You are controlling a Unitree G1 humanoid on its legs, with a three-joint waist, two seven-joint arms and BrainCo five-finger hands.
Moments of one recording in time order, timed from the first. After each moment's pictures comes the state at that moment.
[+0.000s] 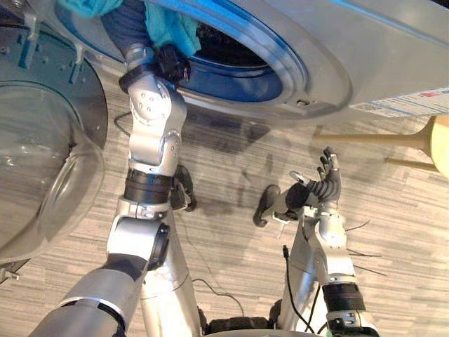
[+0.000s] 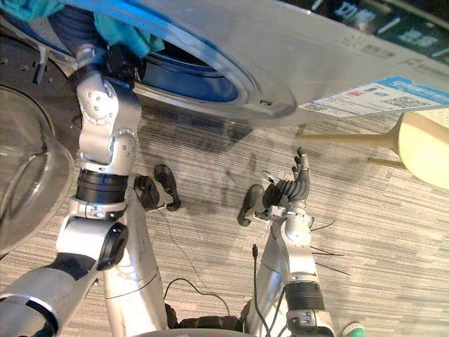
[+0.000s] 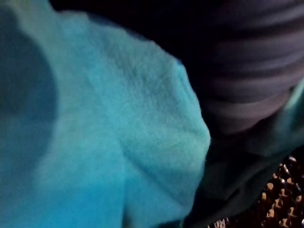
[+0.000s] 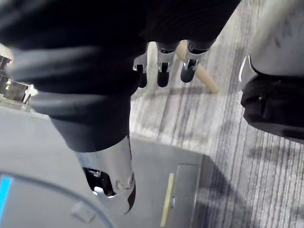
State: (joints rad) left arm -1.10 0.29 -0.04 0.27 -0.30 -0.14 0.57; right arm -0.17 -0.01 -0.12 0.14 0.02 -0.16 -0.27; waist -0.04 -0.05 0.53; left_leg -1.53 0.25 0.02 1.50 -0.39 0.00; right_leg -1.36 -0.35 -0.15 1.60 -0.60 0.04
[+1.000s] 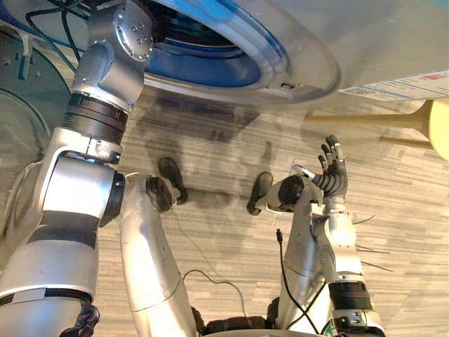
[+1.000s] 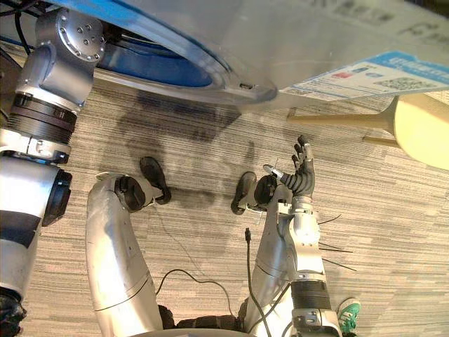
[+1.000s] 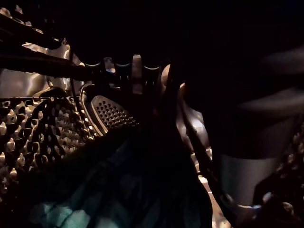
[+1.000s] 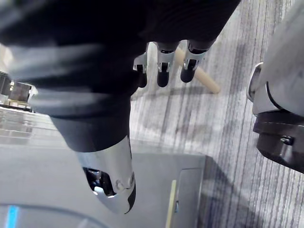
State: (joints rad) left arm -1.37 0.57 -0.22 0.58 0.50 0.03 0.19; right arm -0.18 -0.05 -0.11 0.09 0.07 -0.21 -0.15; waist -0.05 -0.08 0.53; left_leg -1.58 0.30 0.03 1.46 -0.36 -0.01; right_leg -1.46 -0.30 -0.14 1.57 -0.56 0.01
